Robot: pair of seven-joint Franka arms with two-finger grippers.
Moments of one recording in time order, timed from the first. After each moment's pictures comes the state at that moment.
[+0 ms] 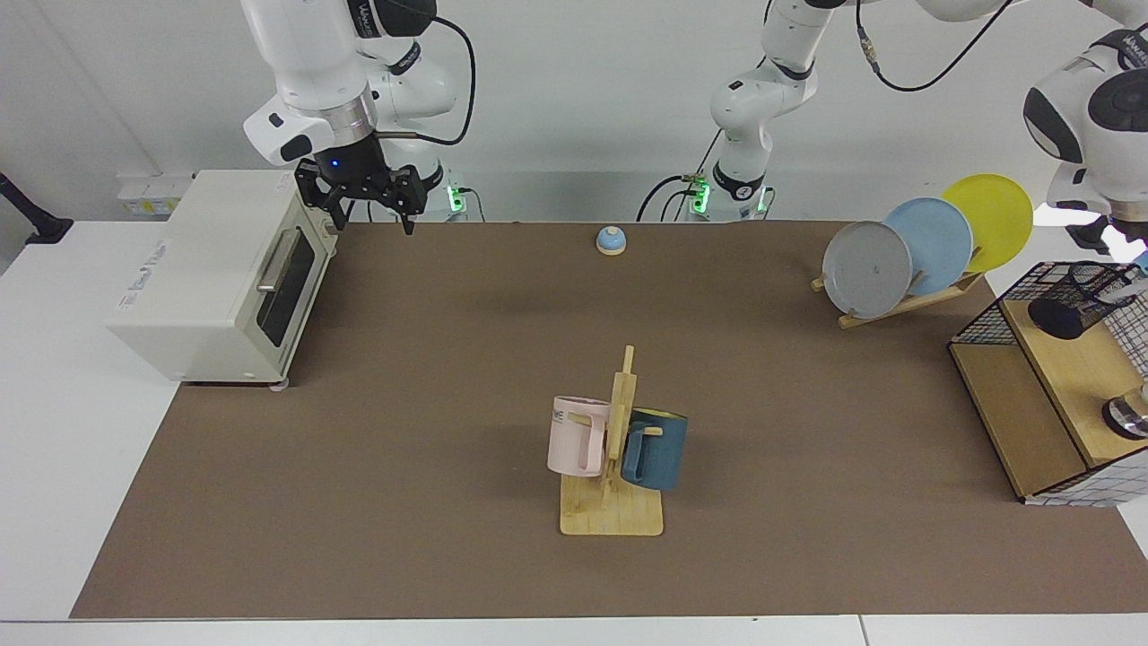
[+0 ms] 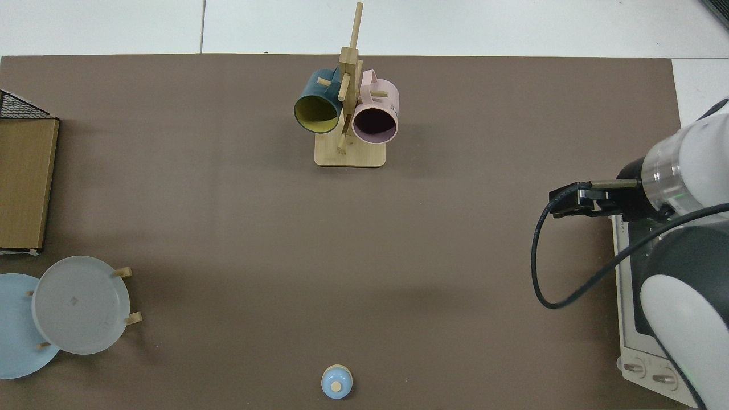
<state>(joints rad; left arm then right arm) 0.46 0.13 -0.16 -1.62 0.79 1.93 1.57 0.13 -0.02 0.06 -1.58 -0.03 1.52 0.26</state>
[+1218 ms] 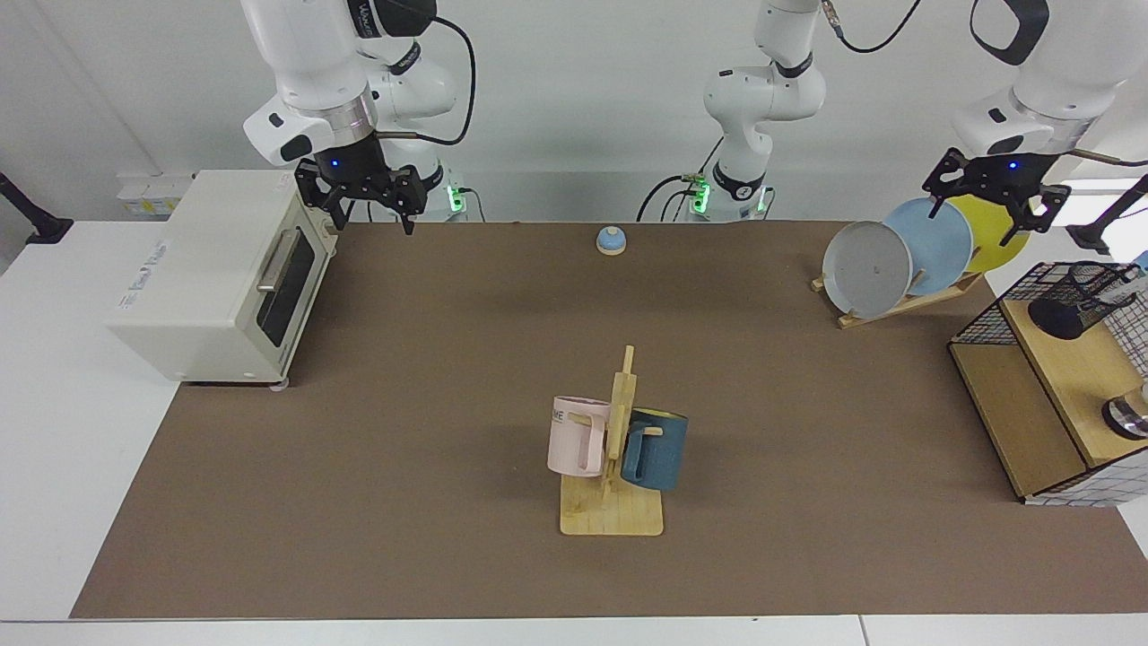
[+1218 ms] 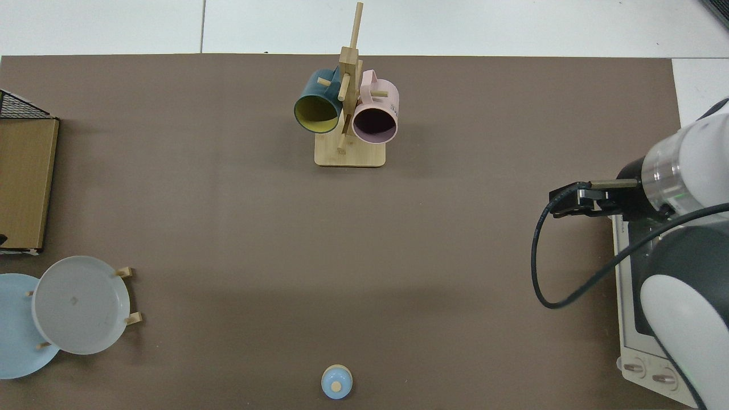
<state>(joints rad) -0.04 -0.03 0.15 -1.59 0.13 1.54 0.83 0.13 -0.02 0.06 -1.58 -0.03 1.52 0.26</state>
